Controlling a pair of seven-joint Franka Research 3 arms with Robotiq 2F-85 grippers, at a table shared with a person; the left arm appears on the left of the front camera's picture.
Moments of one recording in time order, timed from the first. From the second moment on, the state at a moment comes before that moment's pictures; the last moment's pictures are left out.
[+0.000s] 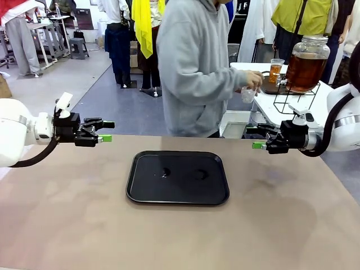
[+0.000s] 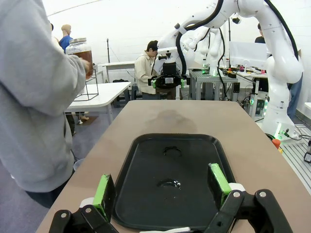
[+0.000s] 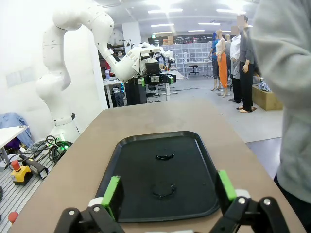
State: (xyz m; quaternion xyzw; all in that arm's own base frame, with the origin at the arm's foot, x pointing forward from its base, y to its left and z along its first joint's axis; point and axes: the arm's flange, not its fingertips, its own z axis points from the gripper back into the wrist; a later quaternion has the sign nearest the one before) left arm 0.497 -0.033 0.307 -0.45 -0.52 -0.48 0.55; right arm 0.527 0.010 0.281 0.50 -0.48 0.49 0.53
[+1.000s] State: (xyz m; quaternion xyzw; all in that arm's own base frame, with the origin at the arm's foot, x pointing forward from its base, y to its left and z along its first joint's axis) left arm 0.497 -0.033 0.307 -0.45 -0.52 -0.48 0.55; right arm 0.527 0.010 0.281 0.50 -0.48 0.49 0.53
